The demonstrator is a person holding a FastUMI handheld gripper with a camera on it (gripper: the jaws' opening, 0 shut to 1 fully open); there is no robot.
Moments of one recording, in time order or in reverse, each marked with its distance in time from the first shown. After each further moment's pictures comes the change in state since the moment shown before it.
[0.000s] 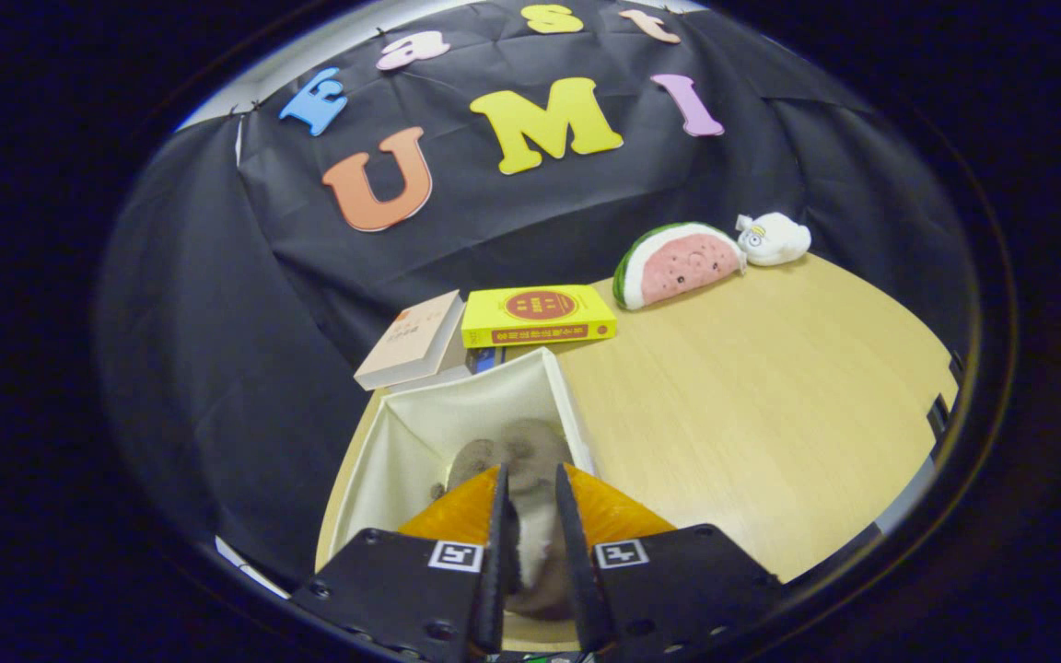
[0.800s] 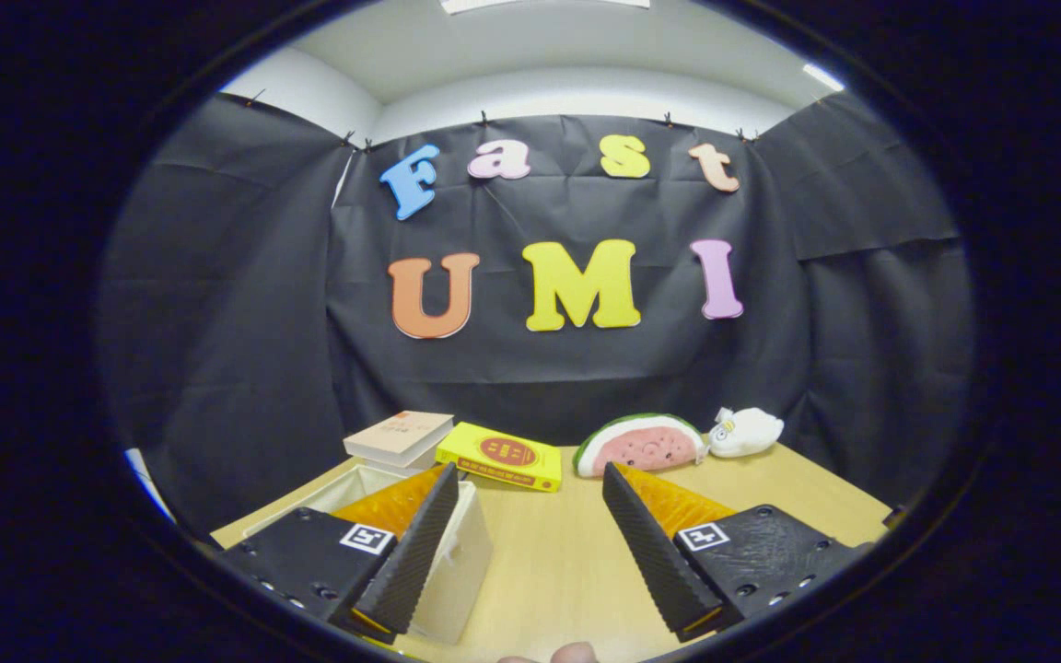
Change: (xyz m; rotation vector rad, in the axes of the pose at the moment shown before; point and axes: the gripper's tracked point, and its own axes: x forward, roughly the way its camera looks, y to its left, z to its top) arm -0.117 -0.107 0.101 -0.290 -0.501 0.054
